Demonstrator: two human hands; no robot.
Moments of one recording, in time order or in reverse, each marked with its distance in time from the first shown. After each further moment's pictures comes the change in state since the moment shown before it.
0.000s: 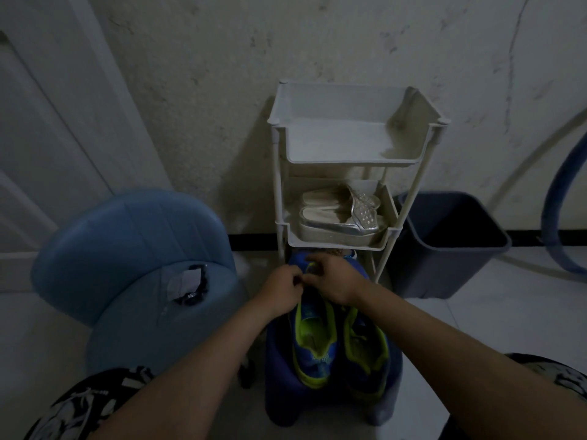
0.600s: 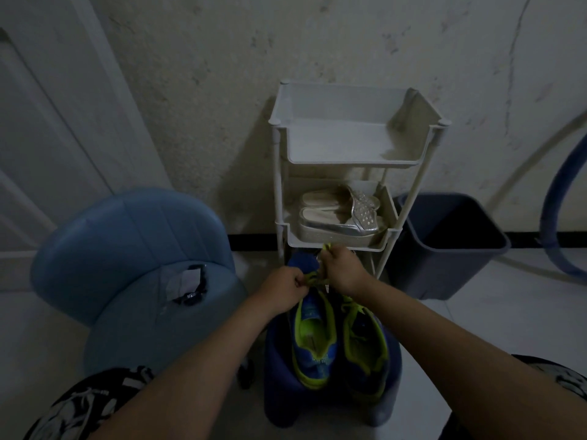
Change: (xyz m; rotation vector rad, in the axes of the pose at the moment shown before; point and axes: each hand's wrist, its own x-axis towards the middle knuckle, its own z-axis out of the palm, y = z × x) left_hand 0.000 0.005 -0.006 0.026 -0.096 -0.080; right_hand 0.004 -0.001 -0.007 0.403 0.187 0.167
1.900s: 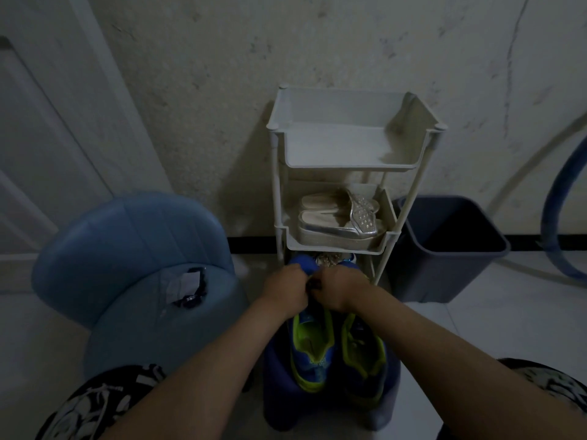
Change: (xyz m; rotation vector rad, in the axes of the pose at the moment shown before) left_hand -0.007 0.029 -0.004 0.414 0.041 0.088; right_hand -0.007 0.003 -0.001 -0.974 -0.297 -0.179
